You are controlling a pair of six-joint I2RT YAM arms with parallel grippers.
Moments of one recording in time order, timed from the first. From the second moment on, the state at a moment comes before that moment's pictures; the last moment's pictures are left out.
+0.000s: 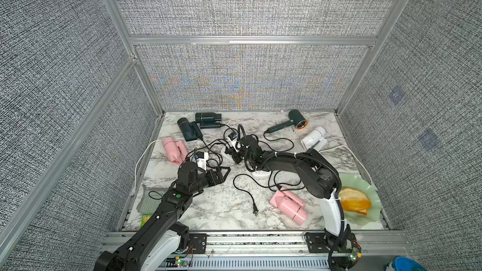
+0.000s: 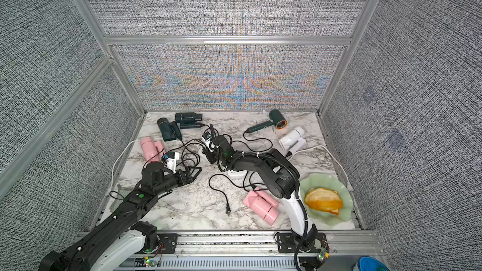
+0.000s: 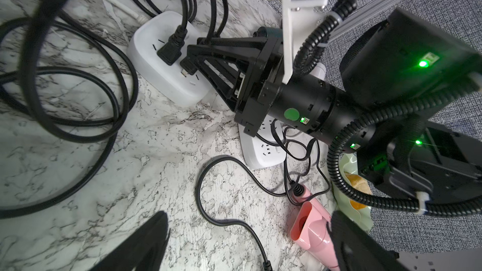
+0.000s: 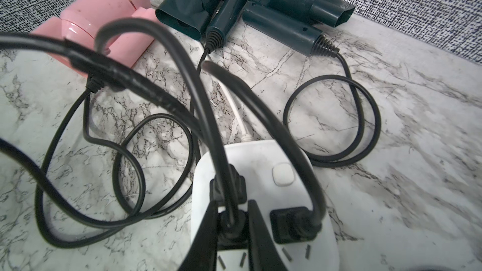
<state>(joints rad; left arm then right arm) -0.37 0.86 0.36 -0.01 0.44 -0.71 0.79 2.15 1.35 0.28 -0.06 0.01</state>
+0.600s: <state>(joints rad) -0.37 0.90 0.38 0.00 0.44 -0.71 0.80 2.12 1.27 0.38 -0.02 0.01</state>
